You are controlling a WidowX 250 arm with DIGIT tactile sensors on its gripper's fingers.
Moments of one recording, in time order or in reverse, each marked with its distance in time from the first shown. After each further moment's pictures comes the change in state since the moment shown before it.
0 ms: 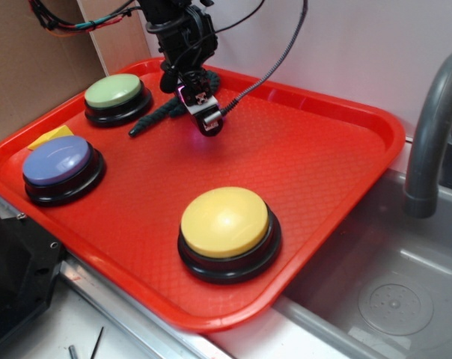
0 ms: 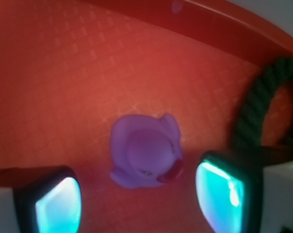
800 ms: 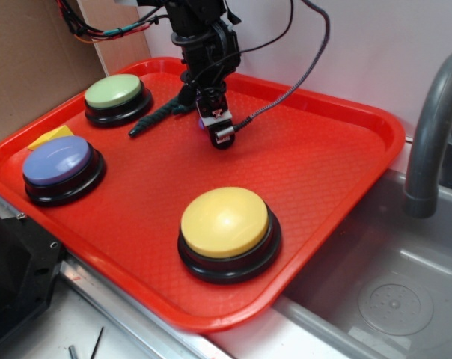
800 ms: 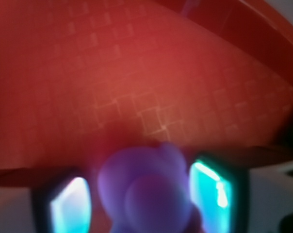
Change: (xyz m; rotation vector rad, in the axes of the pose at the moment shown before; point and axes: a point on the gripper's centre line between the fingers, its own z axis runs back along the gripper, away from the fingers) arm 0.011 -0.011 -0.018 0.043 0.064 -0.096
